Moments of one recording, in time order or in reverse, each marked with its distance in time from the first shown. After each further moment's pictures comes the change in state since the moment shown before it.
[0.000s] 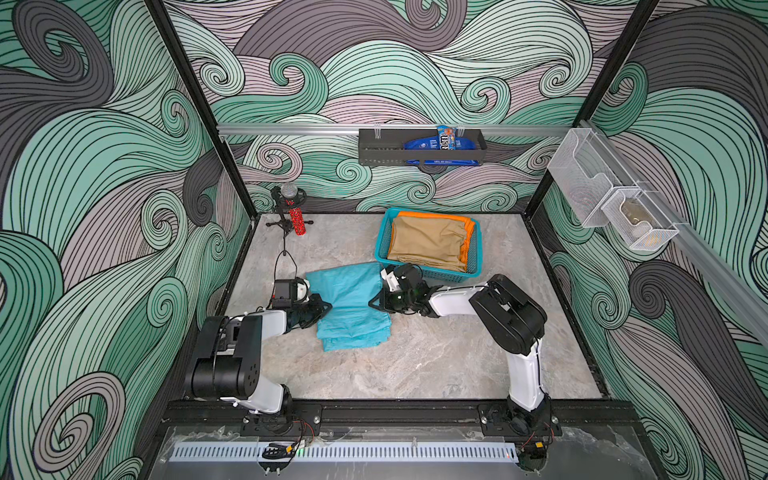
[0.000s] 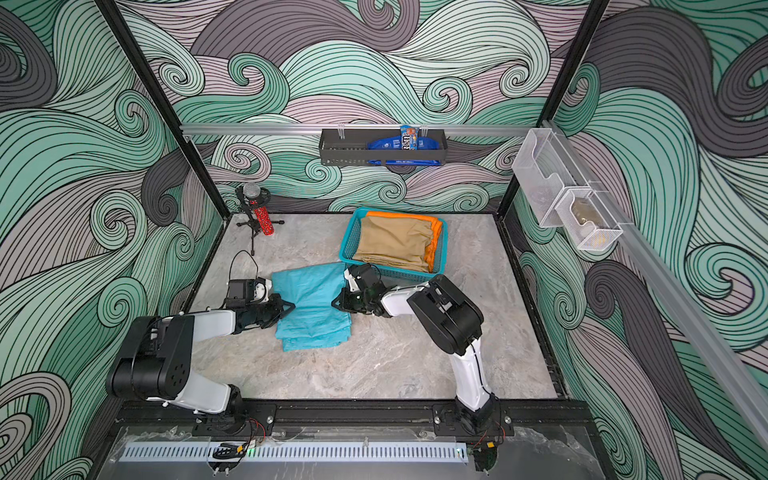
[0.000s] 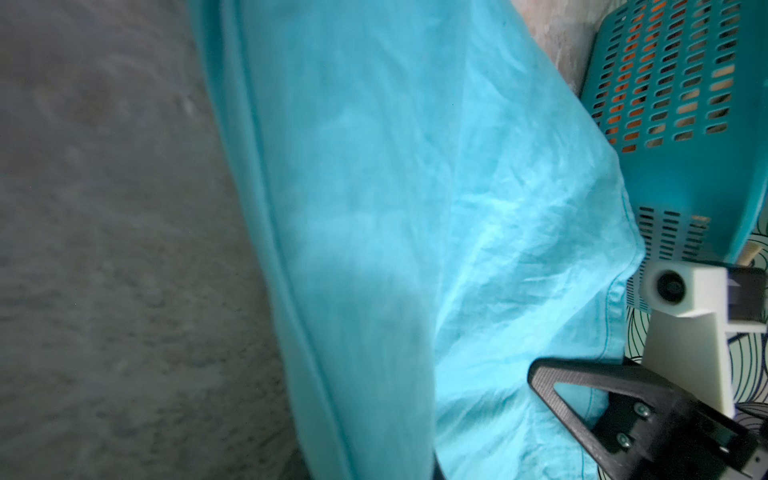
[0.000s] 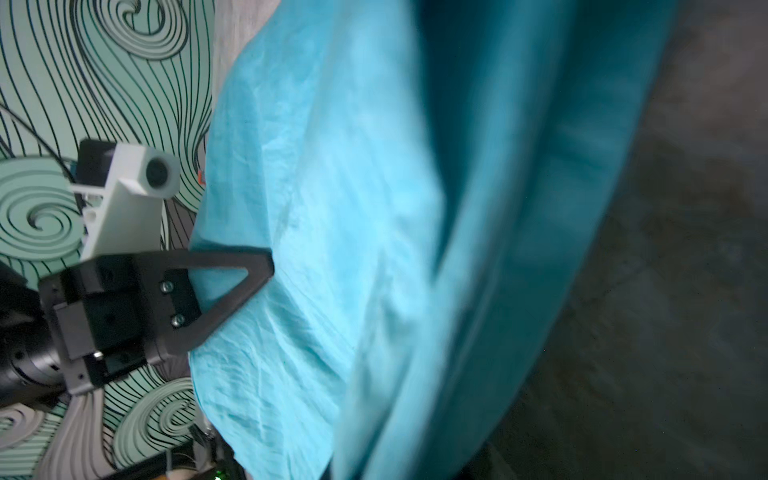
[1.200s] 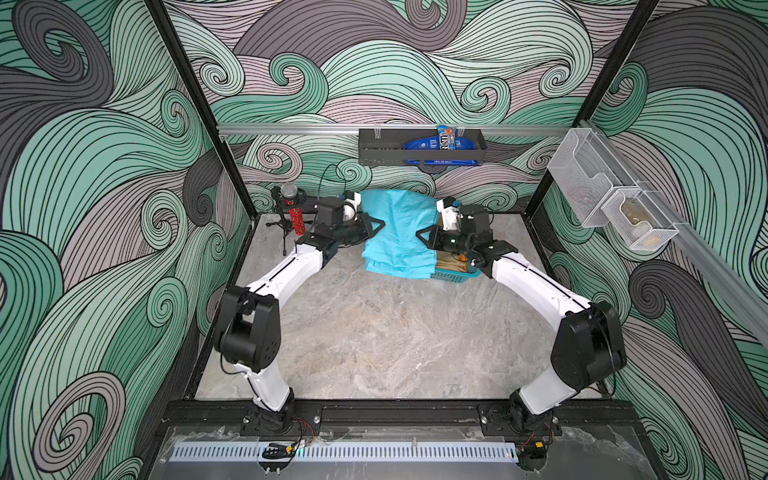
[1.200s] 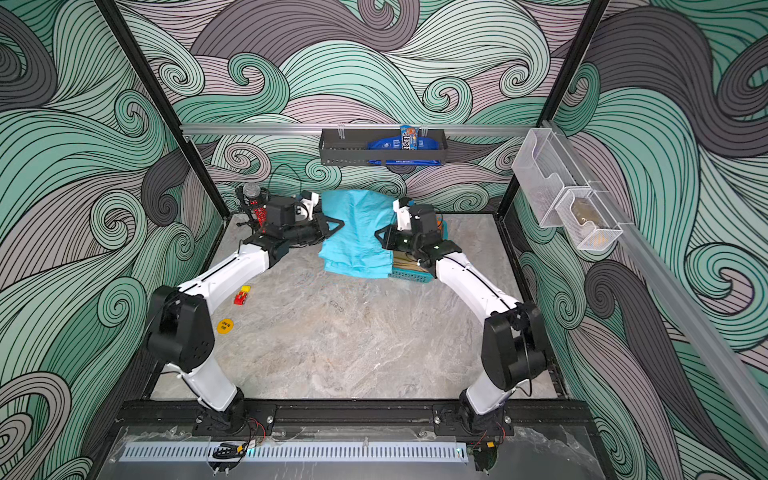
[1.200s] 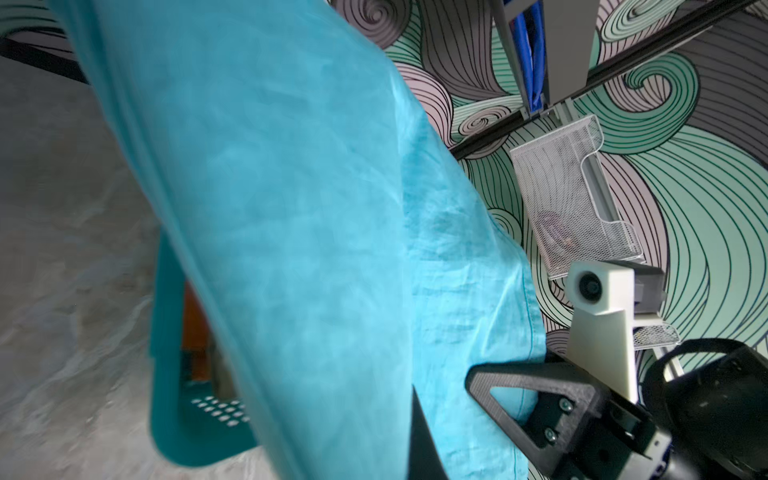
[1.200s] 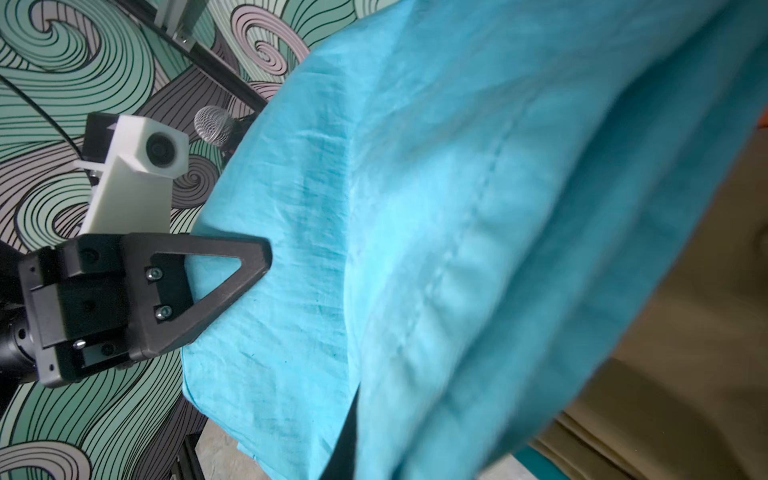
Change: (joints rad) left arm -0.375 0.280 0.941 -0.091 0.013 -0.139; right arm -0.408 -0.426 0.213 -0.402 0.017 -0.314
